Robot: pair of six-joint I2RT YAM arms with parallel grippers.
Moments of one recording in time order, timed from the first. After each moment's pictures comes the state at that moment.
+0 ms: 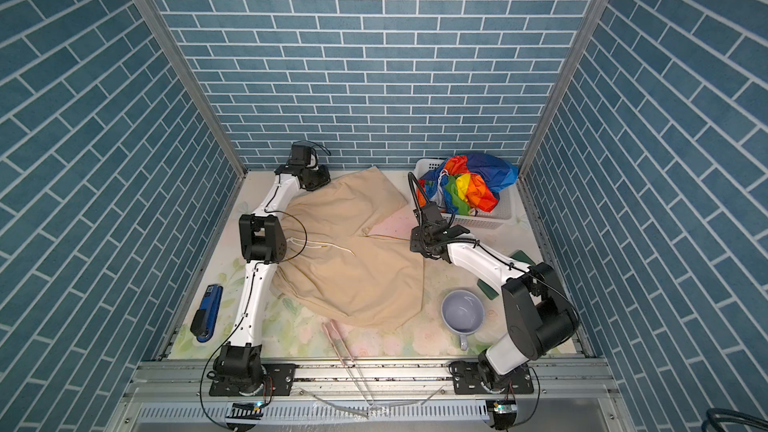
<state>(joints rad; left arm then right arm) -0.07 2.78 2.65 -0.68 0.28 -0.49 0.56 1.55 1.01 -0.42 0.08 0.52</state>
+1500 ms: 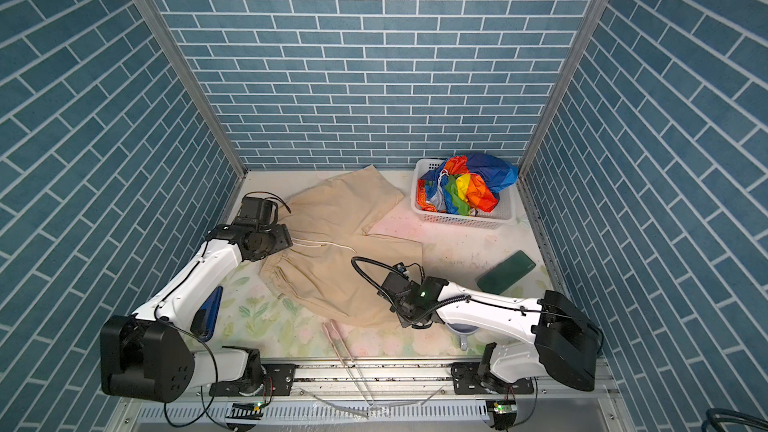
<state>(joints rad) -0.13 1.31 1.00 -0.76 -0.15 -0.53 1.15 1.32 0.79 -0.78 0.26 0.63</state>
